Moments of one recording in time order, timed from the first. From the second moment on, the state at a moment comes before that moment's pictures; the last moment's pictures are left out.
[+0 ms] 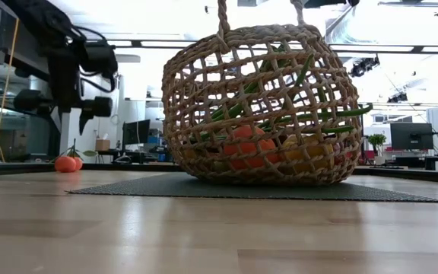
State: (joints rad) left arm 0.93 1.12 0.61 -0.66 -0.64 -0.98; right arm -0.04 0.98 1.20 -0.60 0.50 0.21
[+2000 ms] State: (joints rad) left arm 0.65 0.72 0.67 -0.44 -0.48 -0.54; right arm -0.04 0.98 1.20 -0.61 0.49 0.26
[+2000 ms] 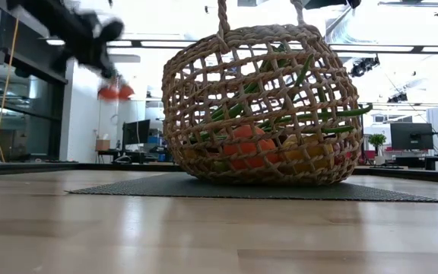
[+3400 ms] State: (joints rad) left arm 0.14 1.05 0.95 -0.82 -0.33 -0.25; right arm -0.03 0.98 1.20 -0.60 0.42 0.29
